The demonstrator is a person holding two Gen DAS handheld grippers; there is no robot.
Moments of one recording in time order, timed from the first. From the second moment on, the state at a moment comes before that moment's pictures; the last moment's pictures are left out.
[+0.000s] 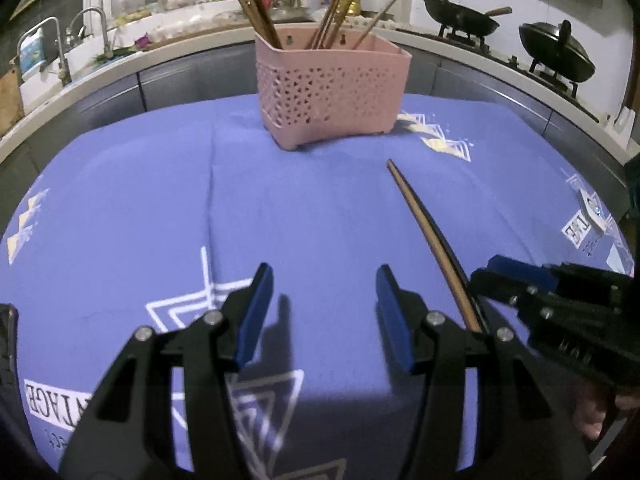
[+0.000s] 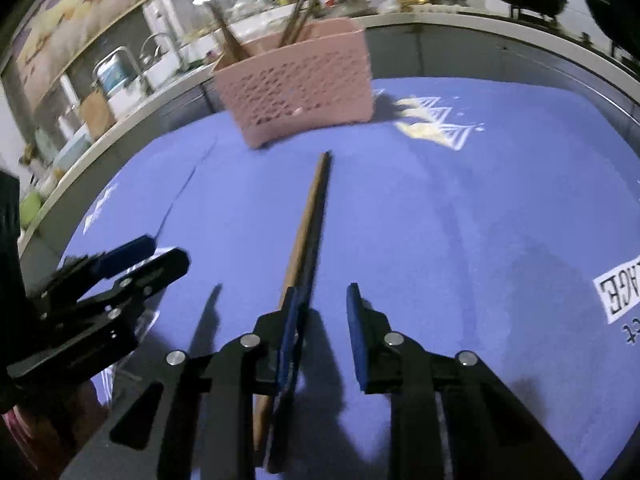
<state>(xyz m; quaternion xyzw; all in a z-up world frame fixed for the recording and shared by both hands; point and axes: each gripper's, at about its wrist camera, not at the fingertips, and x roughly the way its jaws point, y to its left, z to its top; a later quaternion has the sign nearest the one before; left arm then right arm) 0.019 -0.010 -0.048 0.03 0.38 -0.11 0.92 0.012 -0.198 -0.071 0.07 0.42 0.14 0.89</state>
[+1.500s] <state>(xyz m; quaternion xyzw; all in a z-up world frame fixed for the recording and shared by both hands) 0.032 -0.005 -0.068 0.04 0.40 -0.06 0.91 -0.001 -0.165 -0.077 -0.02 0.38 0.12 0.92</state>
